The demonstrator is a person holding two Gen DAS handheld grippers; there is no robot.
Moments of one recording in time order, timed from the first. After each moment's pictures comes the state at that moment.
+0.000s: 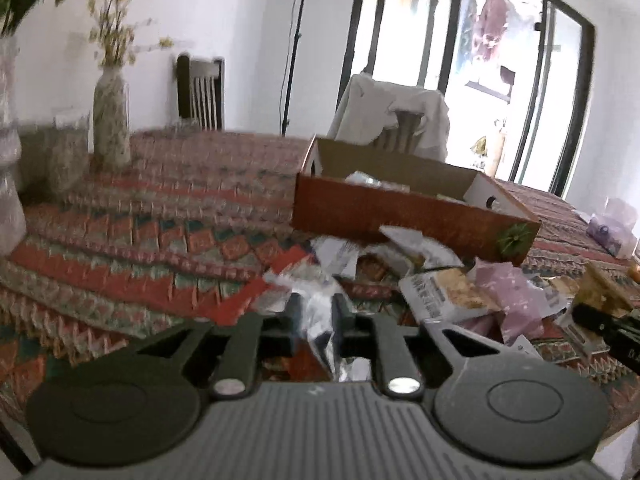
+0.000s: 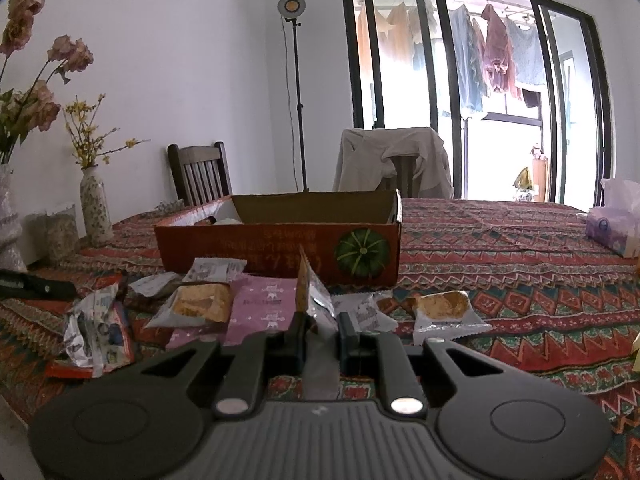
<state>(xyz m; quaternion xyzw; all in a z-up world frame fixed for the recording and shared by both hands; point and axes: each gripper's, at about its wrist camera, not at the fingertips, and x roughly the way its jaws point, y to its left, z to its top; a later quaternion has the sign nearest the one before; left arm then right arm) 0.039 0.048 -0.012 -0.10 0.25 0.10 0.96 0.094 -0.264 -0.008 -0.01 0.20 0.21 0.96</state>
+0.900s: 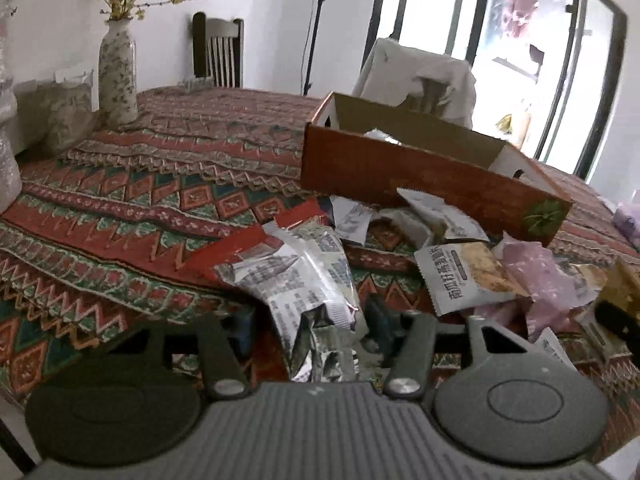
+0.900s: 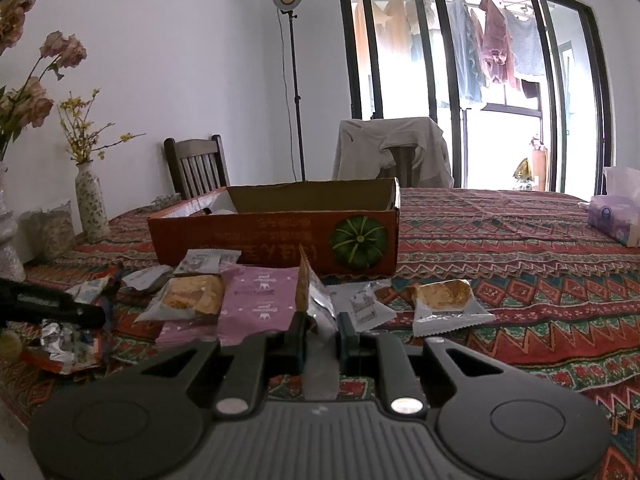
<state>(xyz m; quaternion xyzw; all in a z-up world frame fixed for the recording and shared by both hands) 0.058 0.042 -0.032 -0.12 0.30 0.13 0.94 0.103 -0.265 -0.014 -0.01 0.21 0.20 0.96</state>
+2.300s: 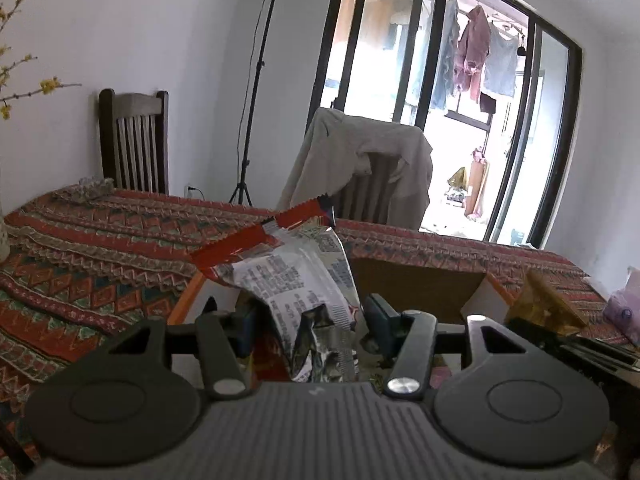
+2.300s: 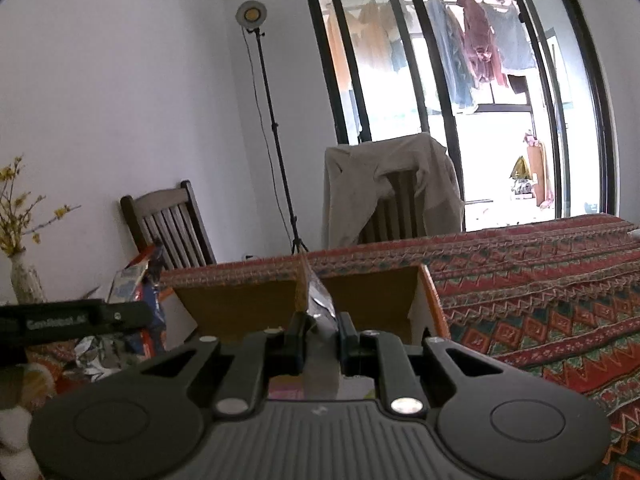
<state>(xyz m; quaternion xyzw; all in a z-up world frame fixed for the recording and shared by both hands) 0.281 0.040 0.024 -0.10 0.20 0.06 0.97 0.318 -0.195 0.021 0.04 0.20 0.19 0.96</state>
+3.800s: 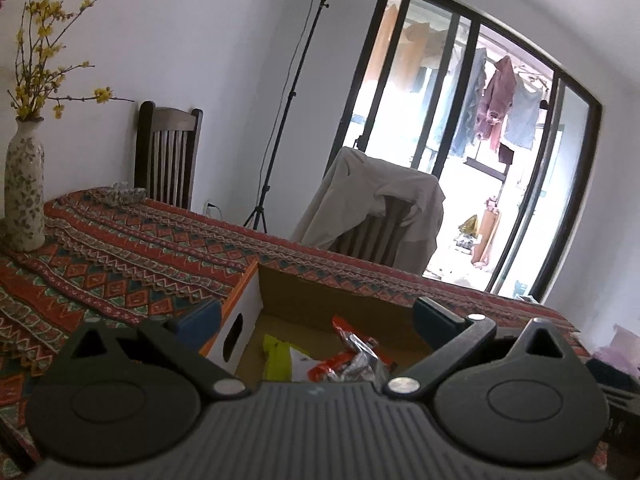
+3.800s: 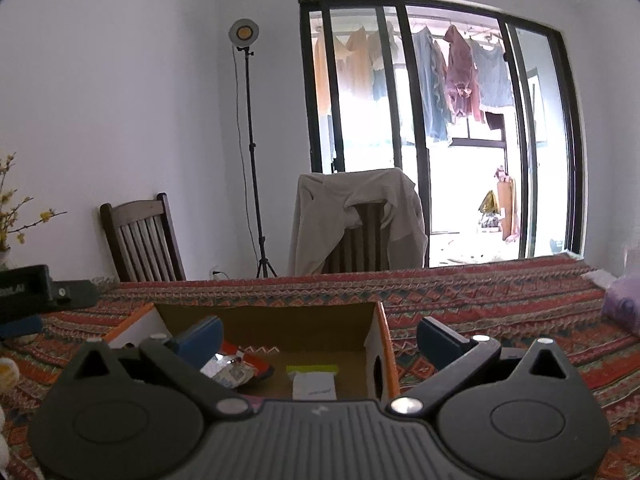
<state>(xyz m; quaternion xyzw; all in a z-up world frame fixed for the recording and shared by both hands) 0.221 0.052 0.060 -0.15 0.15 0.09 0.97 0.267 -0.214 0.064 0.01 0.15 0.14 0.98</state>
